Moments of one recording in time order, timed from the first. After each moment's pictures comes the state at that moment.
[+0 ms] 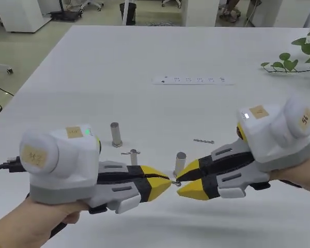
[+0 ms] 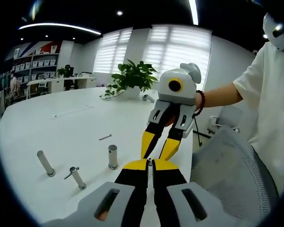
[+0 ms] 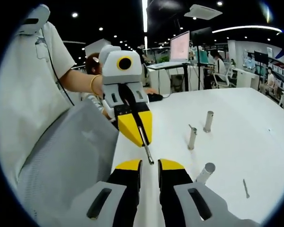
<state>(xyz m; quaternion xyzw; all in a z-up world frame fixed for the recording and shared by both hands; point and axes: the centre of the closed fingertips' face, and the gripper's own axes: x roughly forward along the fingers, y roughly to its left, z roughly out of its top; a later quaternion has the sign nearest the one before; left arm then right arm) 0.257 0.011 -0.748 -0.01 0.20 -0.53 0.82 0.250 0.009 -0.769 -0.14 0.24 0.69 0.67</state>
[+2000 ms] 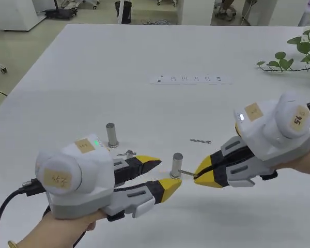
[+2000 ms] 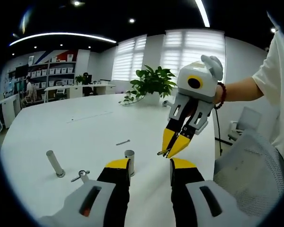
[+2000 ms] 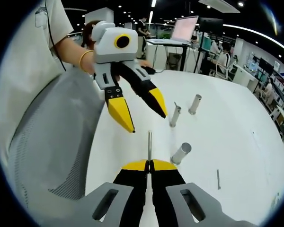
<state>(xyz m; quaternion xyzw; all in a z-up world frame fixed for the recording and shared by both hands) 0.293 0.008 -0.764 -0.01 0.17 -0.44 0.88 0.285 -0.034 -0.790 -0.30 0.26 0.64 0.66</state>
